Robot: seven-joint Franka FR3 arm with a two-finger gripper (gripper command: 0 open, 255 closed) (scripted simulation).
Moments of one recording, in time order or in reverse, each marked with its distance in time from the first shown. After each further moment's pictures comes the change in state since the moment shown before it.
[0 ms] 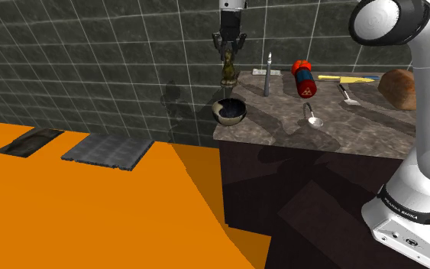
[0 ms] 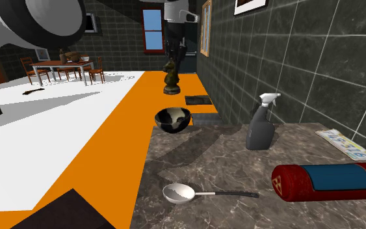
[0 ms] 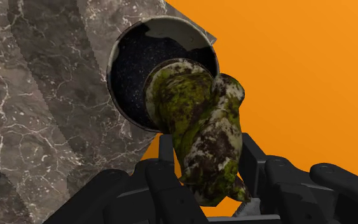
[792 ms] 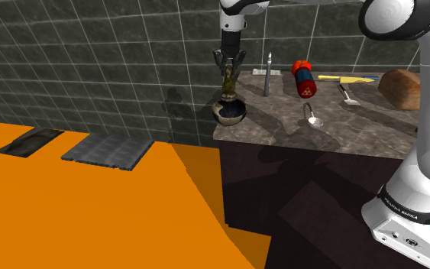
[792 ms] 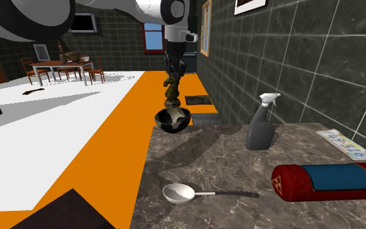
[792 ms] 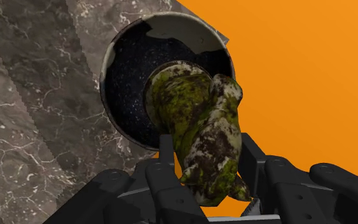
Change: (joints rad) arm 0.005 -0.058 0.000 -0.255 0.001 0.196 -0.016
